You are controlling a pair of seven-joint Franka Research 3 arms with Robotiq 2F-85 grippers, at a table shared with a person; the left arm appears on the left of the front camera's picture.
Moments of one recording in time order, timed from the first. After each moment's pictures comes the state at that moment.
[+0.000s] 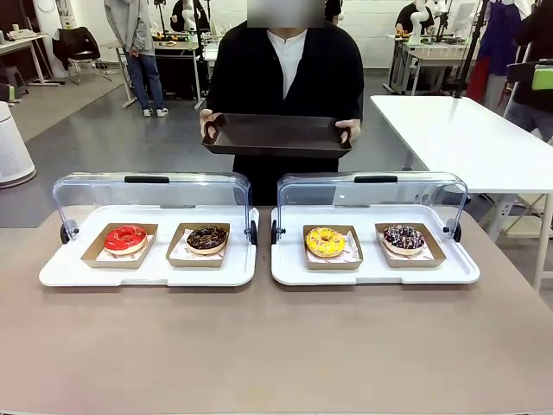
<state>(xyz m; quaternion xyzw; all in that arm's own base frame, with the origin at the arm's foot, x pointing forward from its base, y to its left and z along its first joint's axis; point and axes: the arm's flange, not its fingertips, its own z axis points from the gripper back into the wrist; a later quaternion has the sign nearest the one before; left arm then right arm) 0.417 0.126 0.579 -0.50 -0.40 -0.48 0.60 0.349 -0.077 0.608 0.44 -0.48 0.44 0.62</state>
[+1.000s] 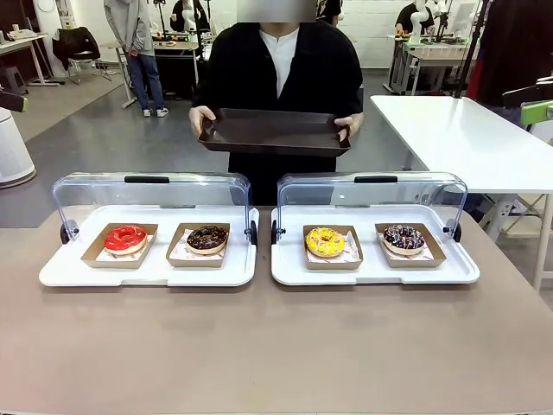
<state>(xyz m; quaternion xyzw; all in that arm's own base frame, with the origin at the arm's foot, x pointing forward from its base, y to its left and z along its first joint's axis) 0.421 0.114 0.578 -0.42 -0.40 -0.49 0.65 0.348 -0.078 0.599 0.37 -0.44 0.47 0.67</state>
